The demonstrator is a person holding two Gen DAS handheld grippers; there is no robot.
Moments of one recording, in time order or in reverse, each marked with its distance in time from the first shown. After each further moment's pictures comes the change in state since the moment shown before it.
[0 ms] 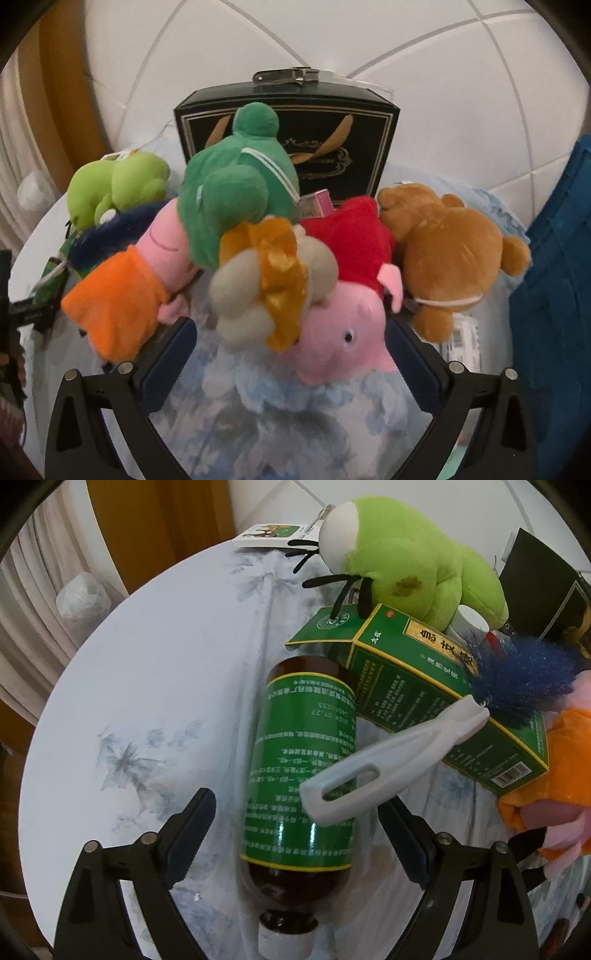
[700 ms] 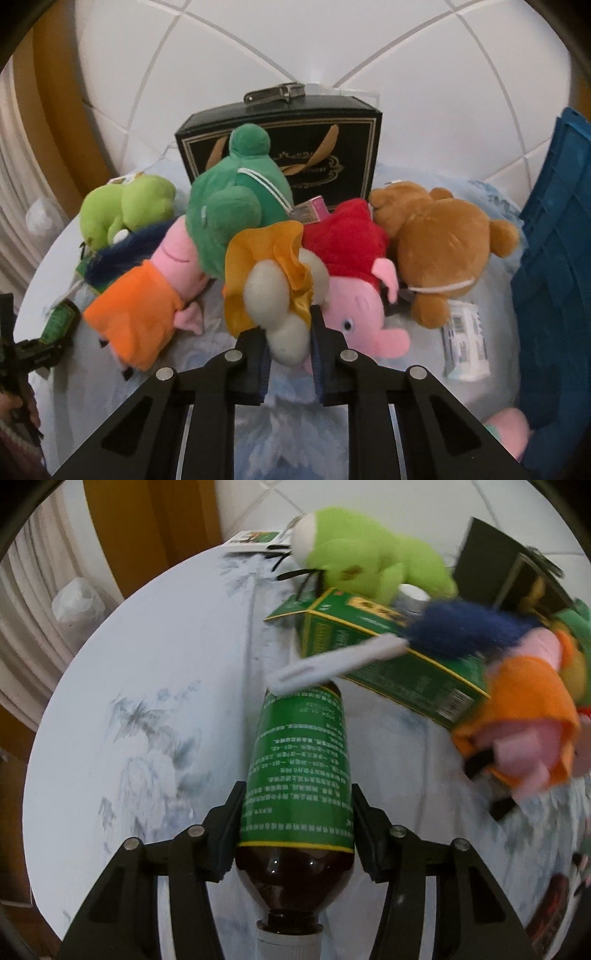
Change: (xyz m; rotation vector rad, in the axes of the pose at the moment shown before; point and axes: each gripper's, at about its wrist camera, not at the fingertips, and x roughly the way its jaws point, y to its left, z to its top) left arm -0.052 -0.013 -0.049 0.062 -0.023 -0.046; right arm -0.033 -0.009 -0.014 0.064 -0.050 0.053
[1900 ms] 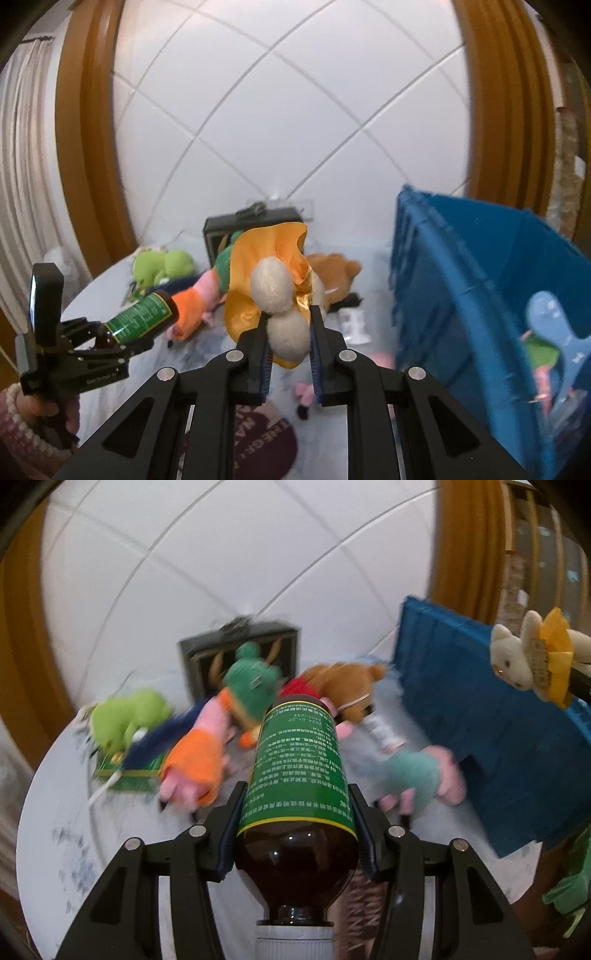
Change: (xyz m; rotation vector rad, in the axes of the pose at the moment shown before) left arm -0.245 -0.211 -0.104 0.479 -0.383 -0.420; right arm -0.308 -0.043 -0.121 0.033 -0.372 -0.082
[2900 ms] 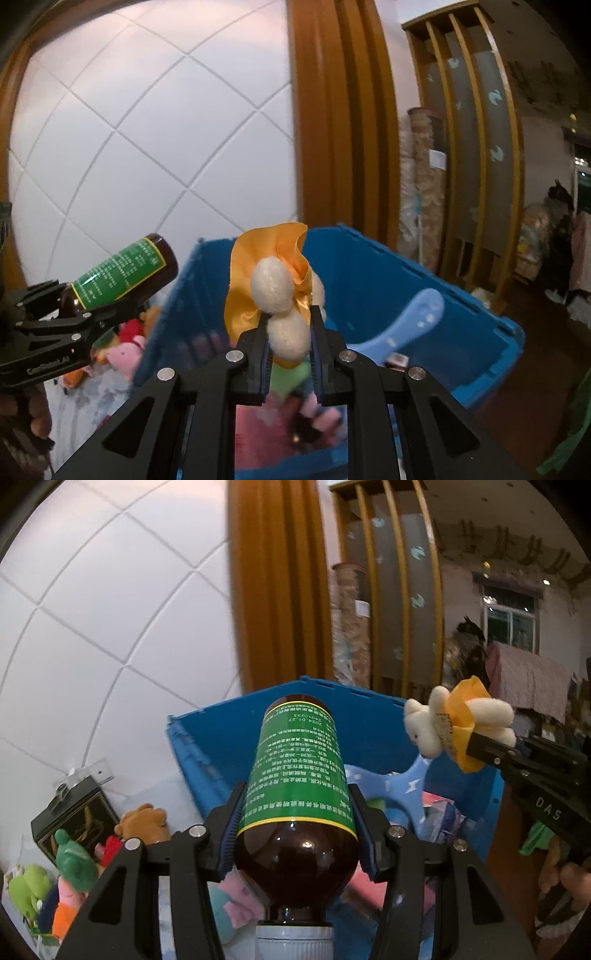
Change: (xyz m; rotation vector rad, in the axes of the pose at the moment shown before) left arm -0.051 -0.320 0.100 0.381 -0.238 -0.379; right arm -0.152 -0.211 -0.015 0.206 -0.166 -0.424
